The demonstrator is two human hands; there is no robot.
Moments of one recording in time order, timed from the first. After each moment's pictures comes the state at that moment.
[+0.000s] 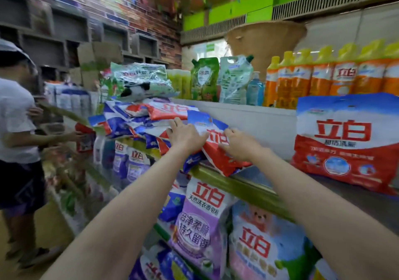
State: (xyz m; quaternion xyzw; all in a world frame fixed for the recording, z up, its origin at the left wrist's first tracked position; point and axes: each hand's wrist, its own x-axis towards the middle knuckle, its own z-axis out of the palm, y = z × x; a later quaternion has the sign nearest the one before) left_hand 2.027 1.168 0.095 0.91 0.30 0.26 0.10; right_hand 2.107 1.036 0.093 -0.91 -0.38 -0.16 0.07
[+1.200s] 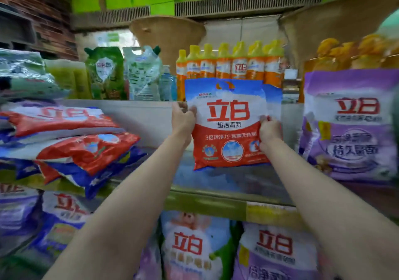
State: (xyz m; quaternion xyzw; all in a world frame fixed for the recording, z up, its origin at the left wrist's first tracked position) left_hand 2.167 1.020 0.117 0.62 -0.03 0.33 0.71; right_hand 2.194 0.827 0.091 -0.65 0.06 -0.28 0.71
